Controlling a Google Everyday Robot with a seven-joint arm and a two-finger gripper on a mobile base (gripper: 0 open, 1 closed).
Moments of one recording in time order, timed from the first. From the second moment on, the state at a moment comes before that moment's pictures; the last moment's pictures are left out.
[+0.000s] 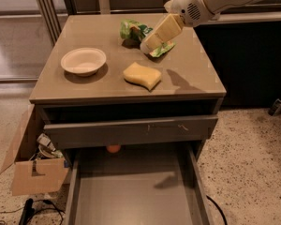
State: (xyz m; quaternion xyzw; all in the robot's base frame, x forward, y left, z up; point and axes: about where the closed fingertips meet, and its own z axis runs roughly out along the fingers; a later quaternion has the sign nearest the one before) arm 0.638 -0.051 0.989 -0.52 0.73 0.19 0.40
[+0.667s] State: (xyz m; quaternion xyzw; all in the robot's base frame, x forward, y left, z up) arm 0.637 -0.026 0.922 -0.51 0.75 0.22 0.36
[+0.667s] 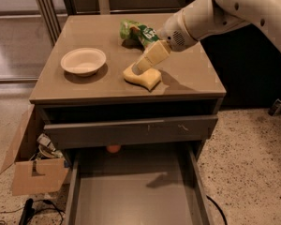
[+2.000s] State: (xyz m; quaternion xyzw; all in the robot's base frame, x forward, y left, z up) arm 0.642 -0.019 0.821 -0.49 0.79 0.18 0.32
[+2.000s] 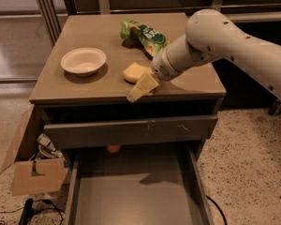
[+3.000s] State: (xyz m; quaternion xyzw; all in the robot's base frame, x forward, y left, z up) arm 0.643 -0.019 0.821 -0.49 0.79 0.18 0.33
